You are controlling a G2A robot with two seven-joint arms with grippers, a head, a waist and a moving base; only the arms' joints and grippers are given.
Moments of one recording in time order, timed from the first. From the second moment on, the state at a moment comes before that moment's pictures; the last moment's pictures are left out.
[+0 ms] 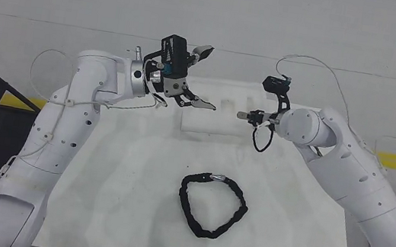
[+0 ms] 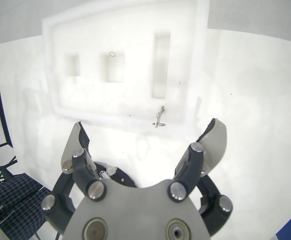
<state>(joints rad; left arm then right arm) 0.58 -1.17 -1.11 -1.37 1.34 -1.01 0.11 -0.36 -1.05 0.54 -1.23 -0.21 0.35 0.83</state>
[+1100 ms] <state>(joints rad) 0.58 -1.17 -1.11 -1.37 1.34 -1.01 0.11 -0.32 -1.15 0.52 -1.06 -0.34 0.29 0.97</state>
